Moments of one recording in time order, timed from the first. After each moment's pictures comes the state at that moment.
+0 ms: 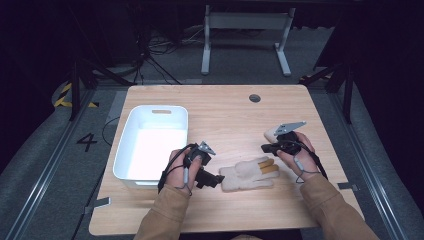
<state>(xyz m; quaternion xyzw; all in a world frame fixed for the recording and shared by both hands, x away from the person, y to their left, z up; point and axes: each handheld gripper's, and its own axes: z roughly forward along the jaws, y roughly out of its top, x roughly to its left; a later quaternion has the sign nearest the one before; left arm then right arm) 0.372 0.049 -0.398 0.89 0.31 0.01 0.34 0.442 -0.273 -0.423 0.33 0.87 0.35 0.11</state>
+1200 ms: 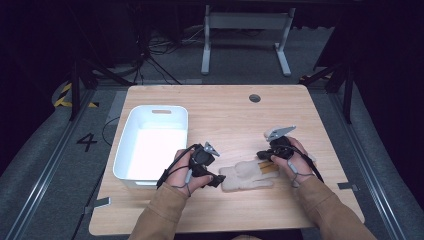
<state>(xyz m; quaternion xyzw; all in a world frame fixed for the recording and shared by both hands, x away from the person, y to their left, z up) 0.372 0.041 -0.401 0.90 0.30 0.02 0.32 0.444 -0.262 -0.448 0.32 0.89 0.31 0.08</state>
